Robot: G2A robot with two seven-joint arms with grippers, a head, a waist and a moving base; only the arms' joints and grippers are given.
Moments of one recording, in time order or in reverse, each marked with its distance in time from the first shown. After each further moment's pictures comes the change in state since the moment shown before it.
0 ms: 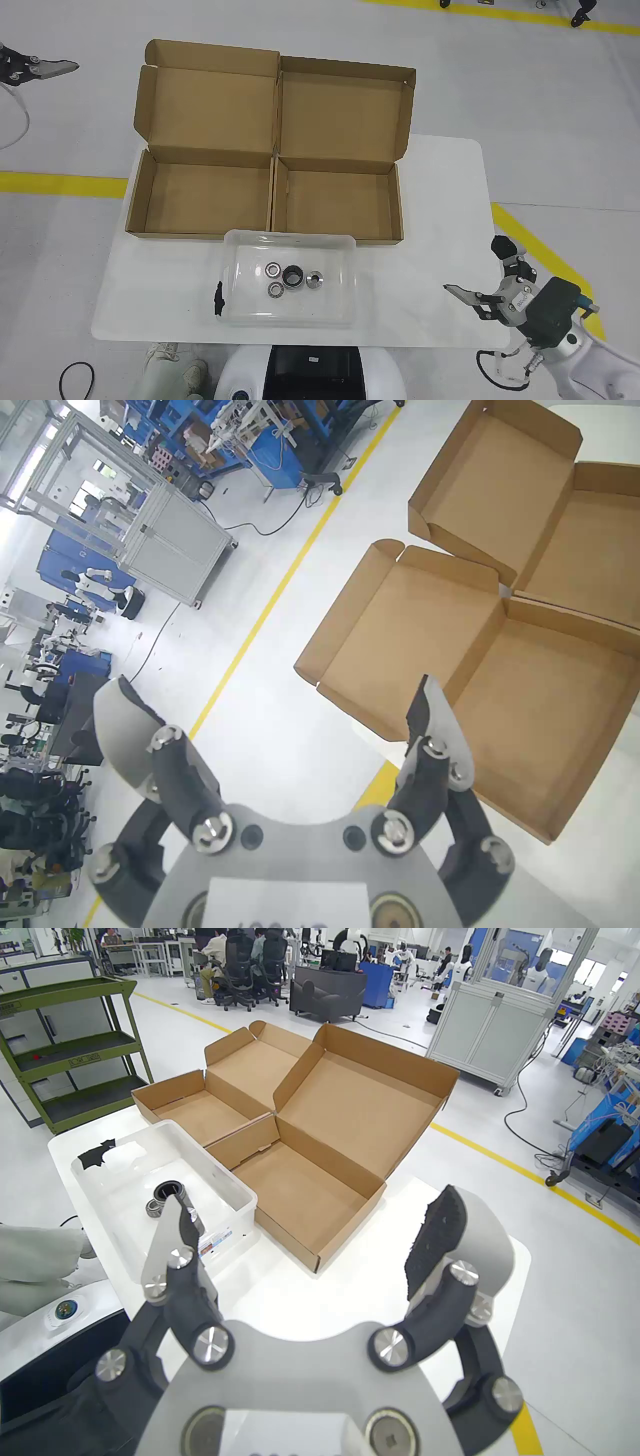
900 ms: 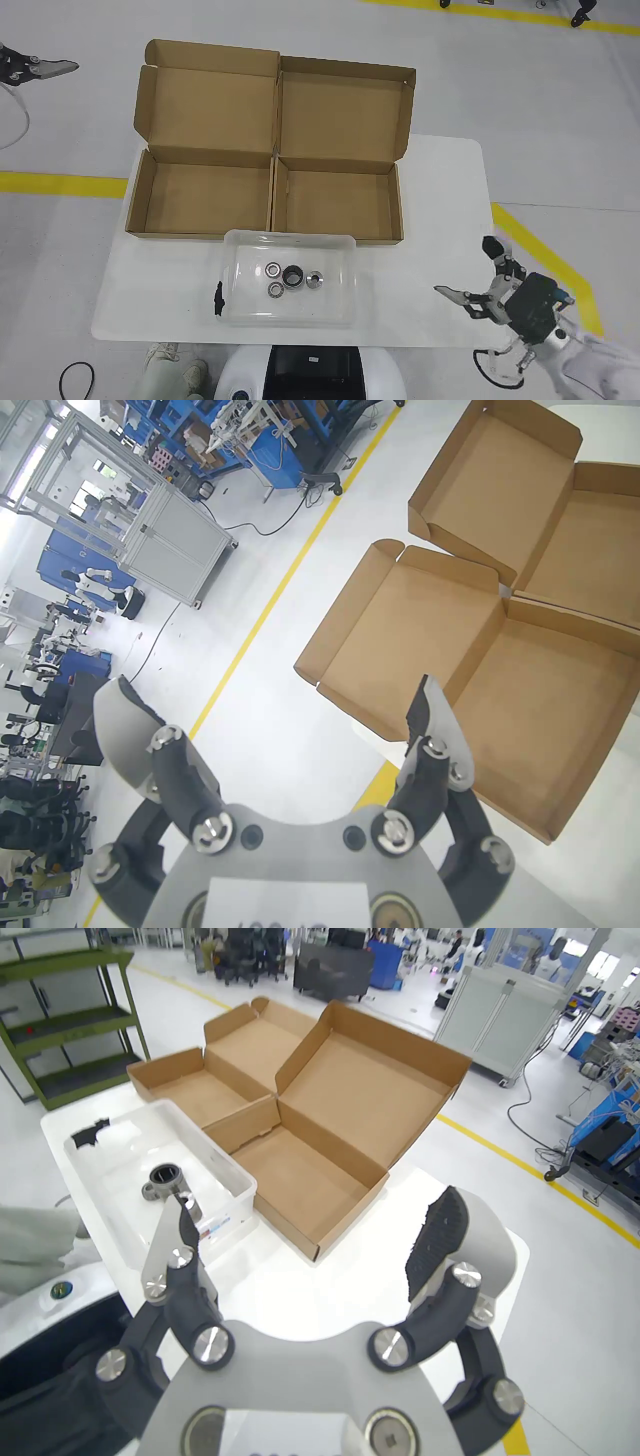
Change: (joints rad) left arm 0.000 0.000 0.000 0.000 0.000 0.000 0.000; right arm 0.029 0.012 -0.046 -0.026 -0.072 -0.013 0.123
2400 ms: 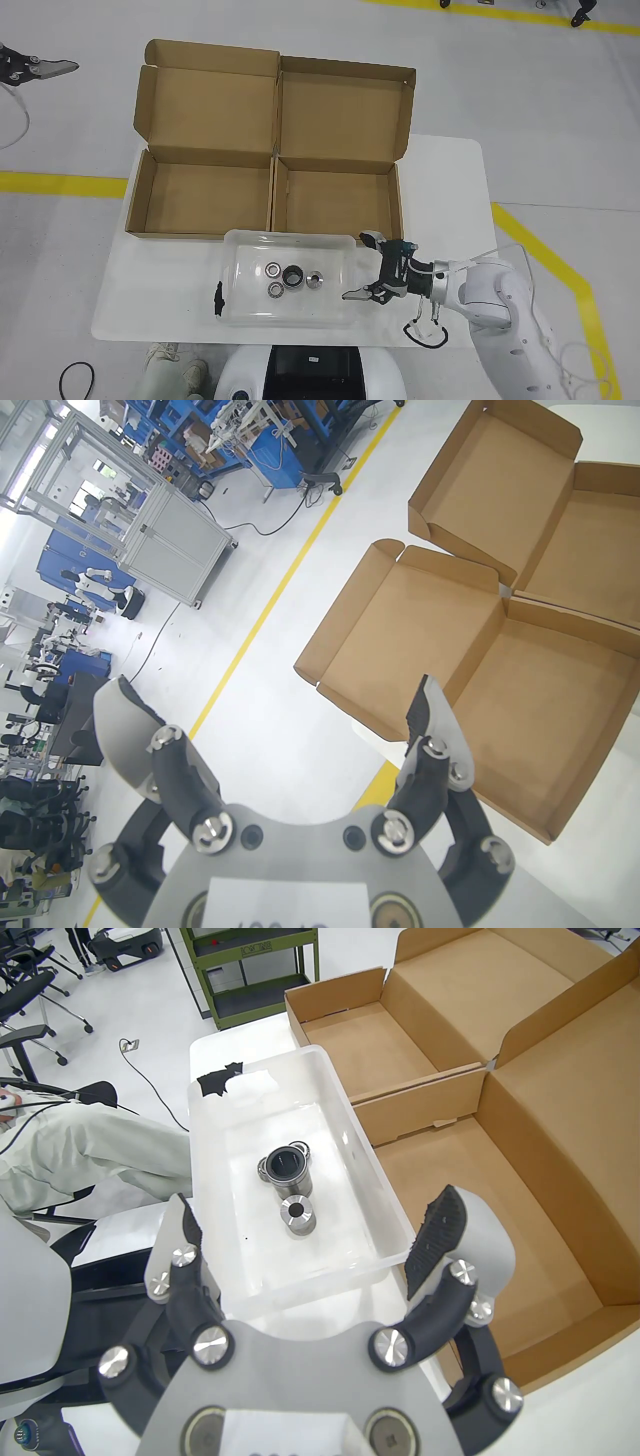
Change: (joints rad) left arm 0.000 0.000 0.000 0.000 0.000 0.000 0.000; right arm 0.467 0.161 -0.598 0.307 0.305 -0.004 0.423
